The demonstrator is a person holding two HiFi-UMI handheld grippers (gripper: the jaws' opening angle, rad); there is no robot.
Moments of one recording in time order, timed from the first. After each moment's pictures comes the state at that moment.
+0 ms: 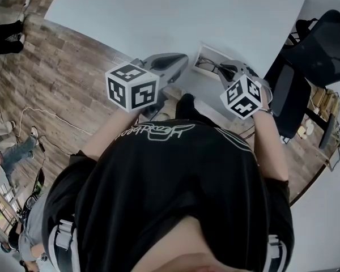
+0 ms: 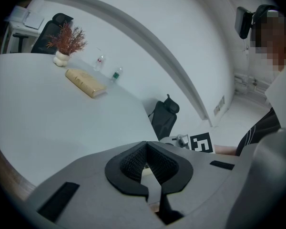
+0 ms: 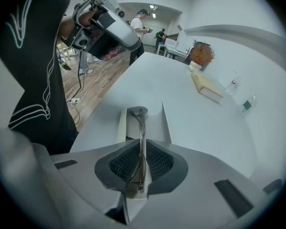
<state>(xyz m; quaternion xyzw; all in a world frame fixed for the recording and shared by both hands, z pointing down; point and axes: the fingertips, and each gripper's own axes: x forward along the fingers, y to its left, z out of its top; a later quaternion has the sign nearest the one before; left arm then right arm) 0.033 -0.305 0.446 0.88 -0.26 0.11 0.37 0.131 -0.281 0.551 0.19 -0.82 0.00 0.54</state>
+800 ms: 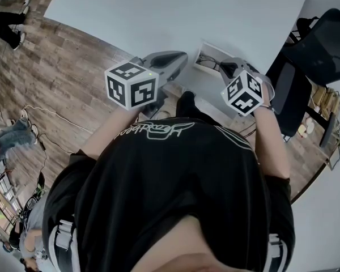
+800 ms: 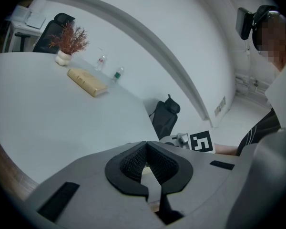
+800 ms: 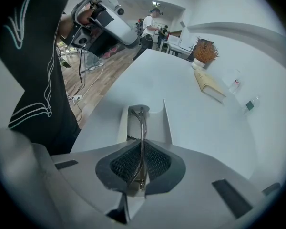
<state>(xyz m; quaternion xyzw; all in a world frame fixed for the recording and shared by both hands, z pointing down) 0.030 -0.300 0.446 0.88 -0.26 0.11 0.38 0.131 -0.278 0.550 0.18 -0.81 0.00 0.55</state>
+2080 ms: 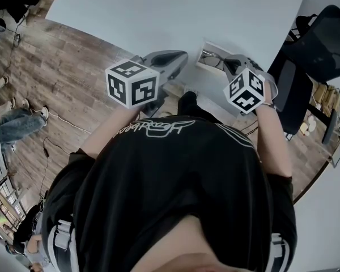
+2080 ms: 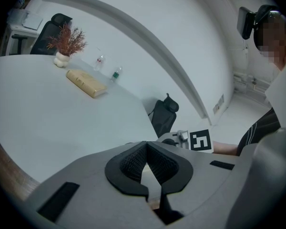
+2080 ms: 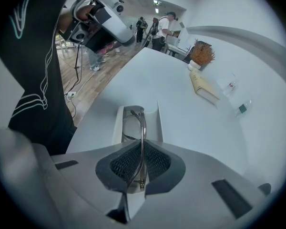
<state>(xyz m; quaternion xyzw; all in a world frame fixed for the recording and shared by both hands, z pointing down) 0.024 -0.298 0.442 0.89 -0.25 0.12 0.37 0.136 -0.286 0.543 0.20 -0.80 -0.02 0.57</state>
